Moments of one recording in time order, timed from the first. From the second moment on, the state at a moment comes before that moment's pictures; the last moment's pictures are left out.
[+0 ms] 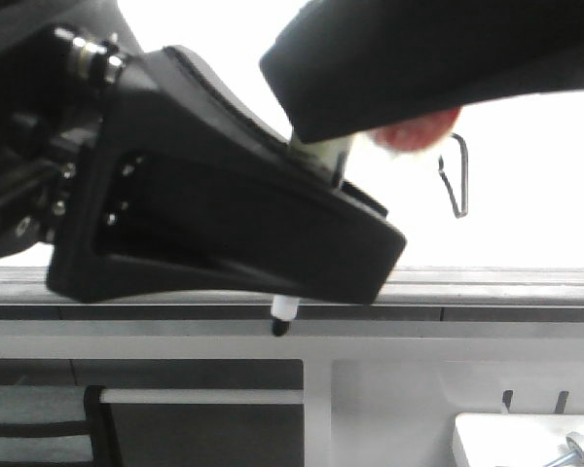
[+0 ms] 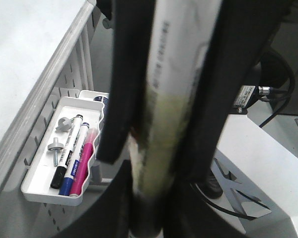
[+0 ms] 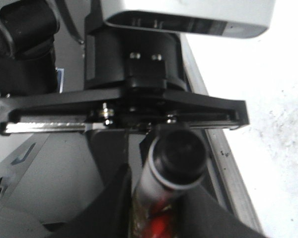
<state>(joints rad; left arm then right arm) -0.73 1.30 -0.63 -1.63 0.80 1.97 0.73 0.94 -0.64 1.14 0.50 -1.54</state>
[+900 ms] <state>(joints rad) -0.73 1.27 -0.57 -1.79 0.36 1.75 0.73 0.65 -0.64 1.40 0.02 -1.54</state>
